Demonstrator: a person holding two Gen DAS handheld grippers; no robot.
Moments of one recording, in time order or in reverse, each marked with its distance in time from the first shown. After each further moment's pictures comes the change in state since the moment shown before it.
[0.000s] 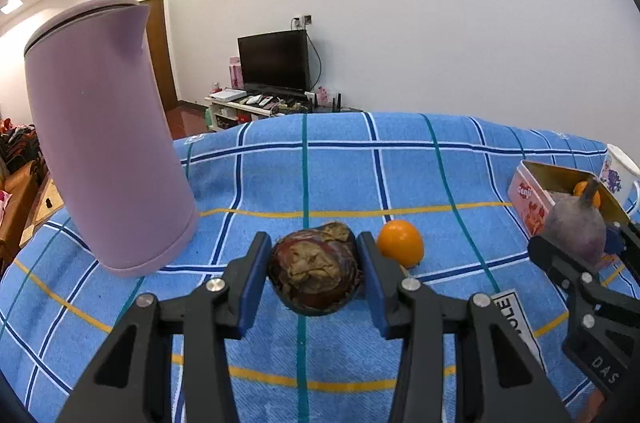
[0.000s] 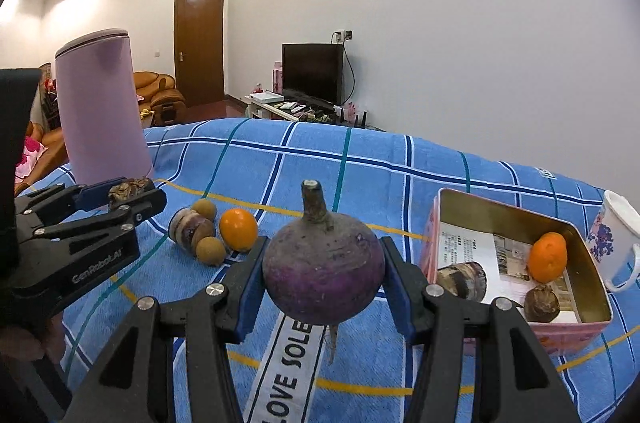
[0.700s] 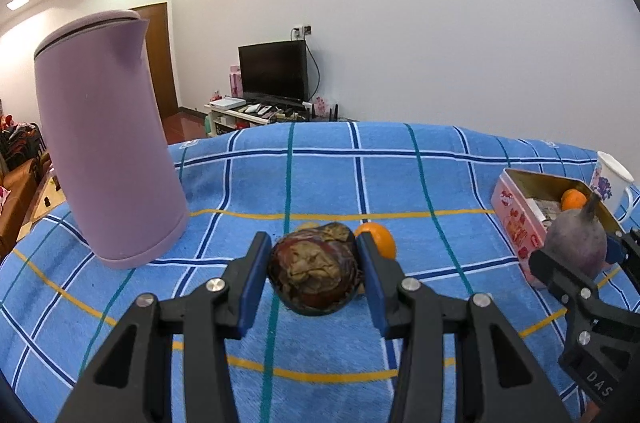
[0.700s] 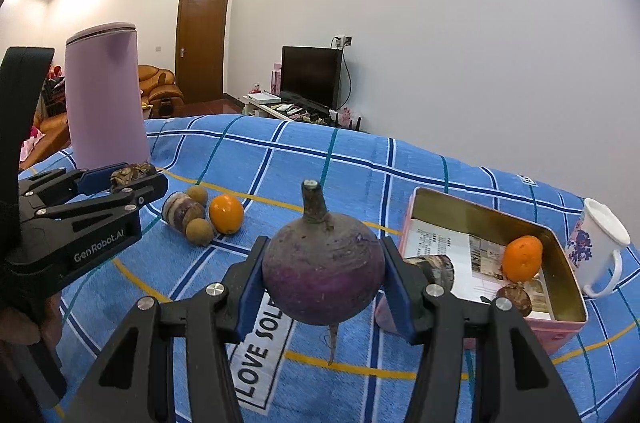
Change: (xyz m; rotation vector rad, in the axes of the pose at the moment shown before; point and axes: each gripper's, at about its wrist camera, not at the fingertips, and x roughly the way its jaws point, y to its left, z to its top) left arm -0.016 -0.021 -0.006 -0.021 -0.046 -0.005; right arm -0.019 -0.013 -0.010 -0.052 -0.016 -0.025
